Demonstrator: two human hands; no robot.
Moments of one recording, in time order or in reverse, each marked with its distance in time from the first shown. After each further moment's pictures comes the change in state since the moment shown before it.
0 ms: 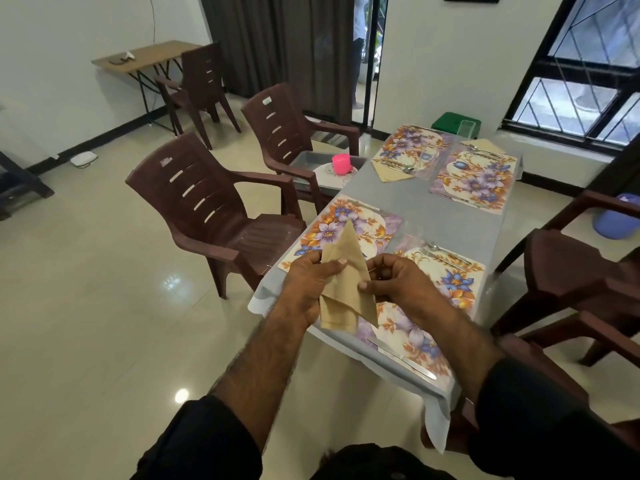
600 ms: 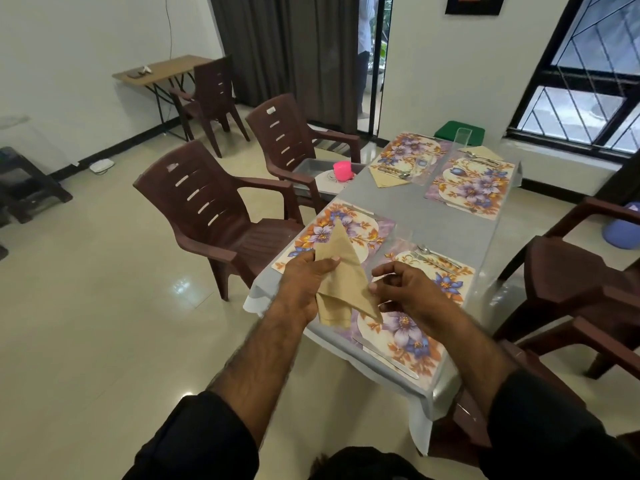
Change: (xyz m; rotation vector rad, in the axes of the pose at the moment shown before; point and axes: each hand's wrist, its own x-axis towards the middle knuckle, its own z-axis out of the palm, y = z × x) left_hand -0.008 -0.018 0.041 -0.050 0.097 0.032; right_hand -0.039 0.007 -0.057 0.038 -0.040 0.018
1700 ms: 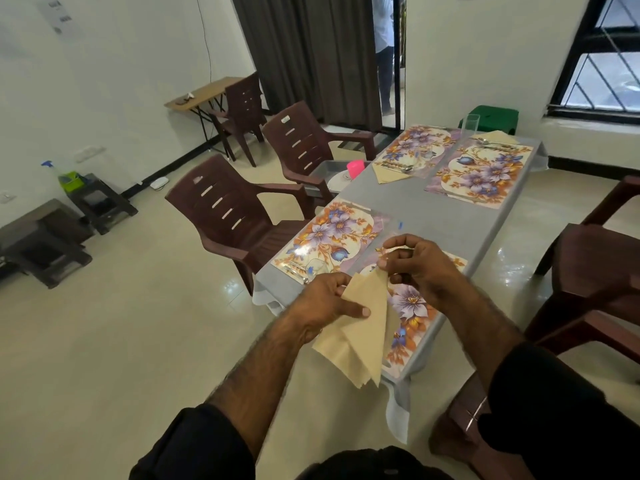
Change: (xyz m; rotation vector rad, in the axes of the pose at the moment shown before) left_hand -0.086 -0.044 0.126 0.697 -0.171 -0.027; right_hand -0.031 -0.020 -0.133 0.186 -0.029 -0.069
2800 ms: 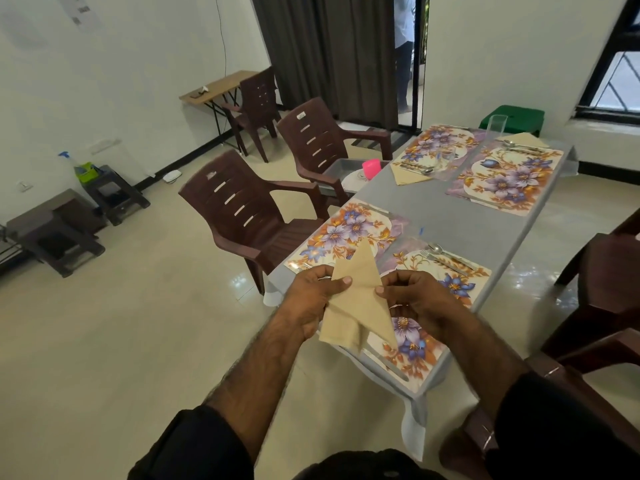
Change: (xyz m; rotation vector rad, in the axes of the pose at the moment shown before) left_hand 0.019 -0.013 -0.045 -0.537 0.222 -0.002; right_hand 0.019 0.037 0.034 -0.030 -0.106 0.173
